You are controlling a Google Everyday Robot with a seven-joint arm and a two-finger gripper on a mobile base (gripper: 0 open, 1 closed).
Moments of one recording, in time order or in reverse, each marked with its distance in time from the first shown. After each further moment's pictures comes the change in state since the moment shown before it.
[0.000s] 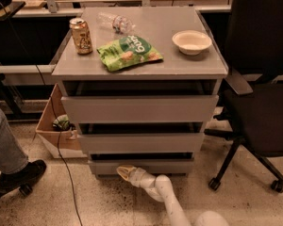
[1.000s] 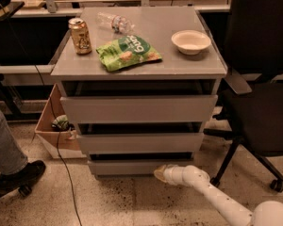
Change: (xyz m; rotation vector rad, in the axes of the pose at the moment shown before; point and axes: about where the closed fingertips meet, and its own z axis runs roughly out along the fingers) arm 0.065 -0.048 -0.191 -0.520 0.328 -0.319
